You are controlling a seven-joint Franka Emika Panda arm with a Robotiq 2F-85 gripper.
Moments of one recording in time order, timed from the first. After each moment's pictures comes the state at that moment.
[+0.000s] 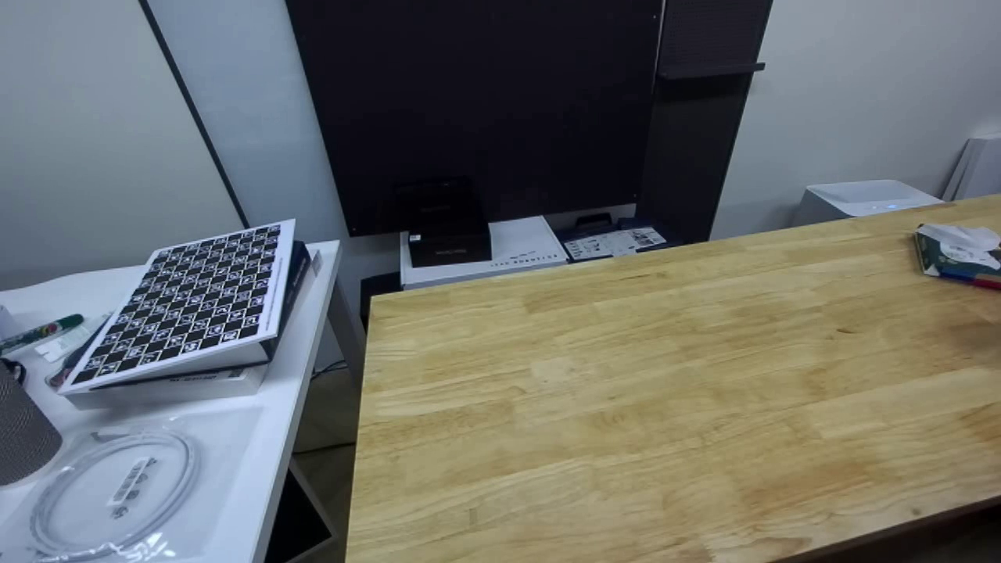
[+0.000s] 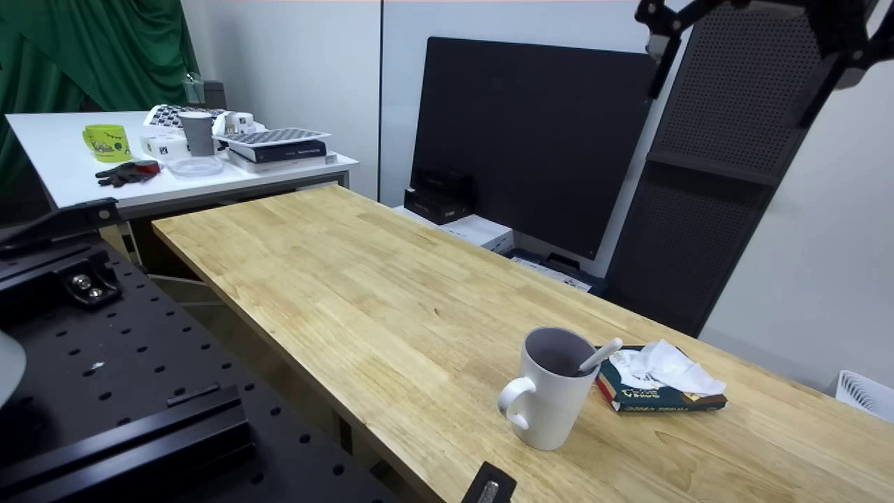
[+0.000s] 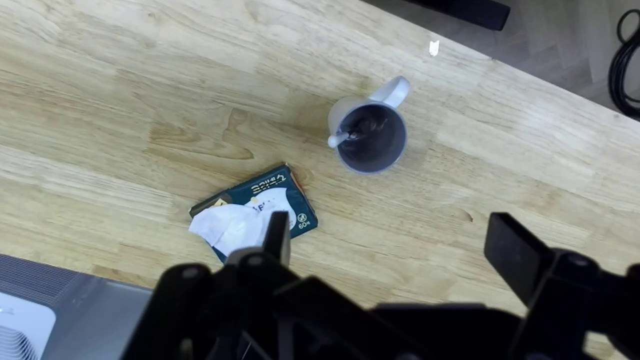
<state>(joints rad) -0.27 0.06 -0.38 -2.28 0.10 2.29 -0.98</state>
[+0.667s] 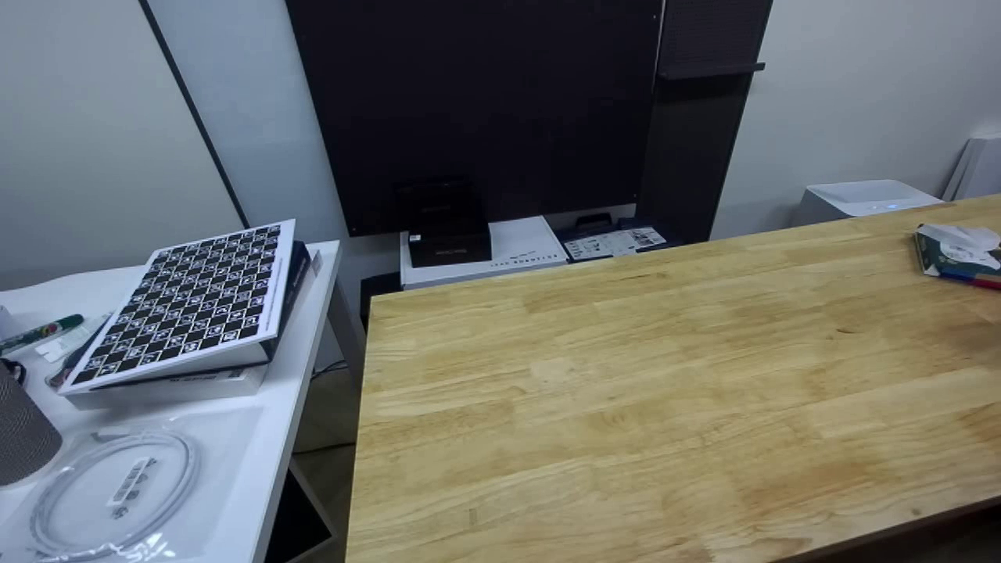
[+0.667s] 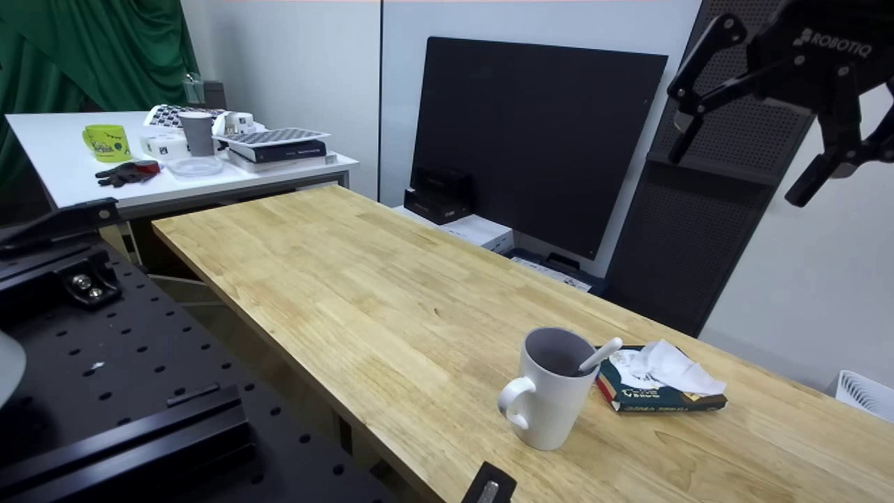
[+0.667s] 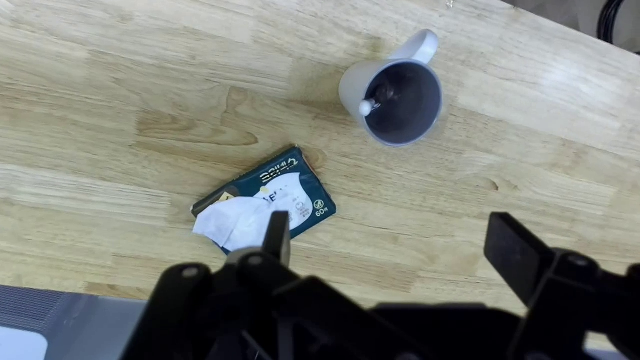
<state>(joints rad) -0.39 0.31 -0.29 -2.08 0.28 2.28 -1.05</state>
